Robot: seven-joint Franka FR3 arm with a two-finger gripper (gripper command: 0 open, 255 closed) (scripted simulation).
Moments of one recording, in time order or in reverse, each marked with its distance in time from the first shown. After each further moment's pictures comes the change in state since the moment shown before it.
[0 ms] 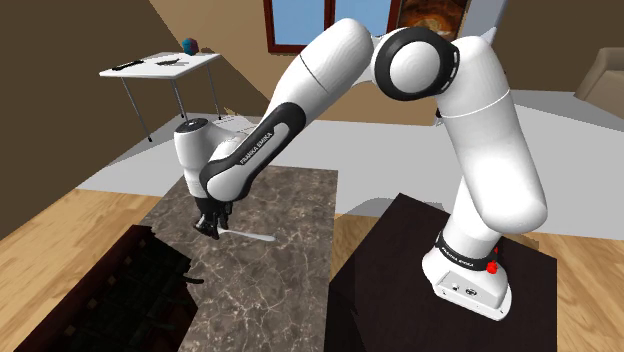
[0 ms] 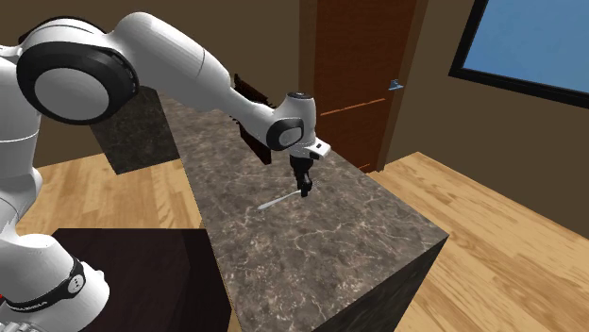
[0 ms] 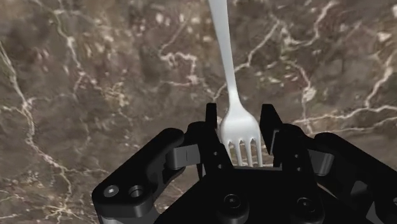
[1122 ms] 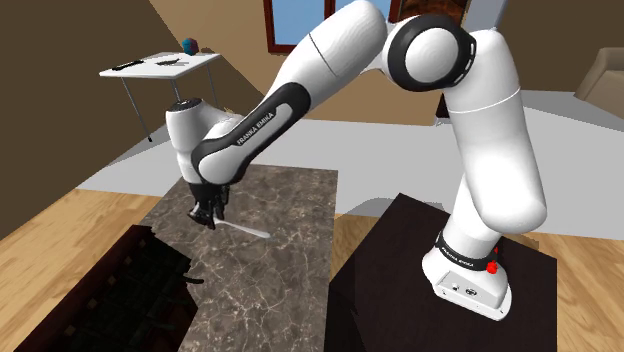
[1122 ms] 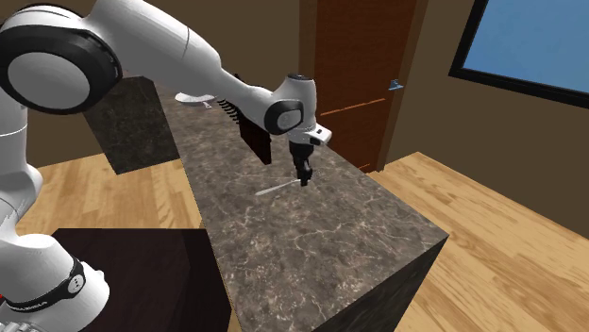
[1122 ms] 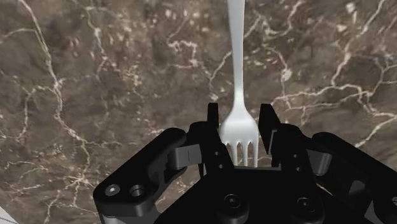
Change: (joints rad) arm -0.011 -0.071 0.020 0.014 0.027 -0.086 -0.016
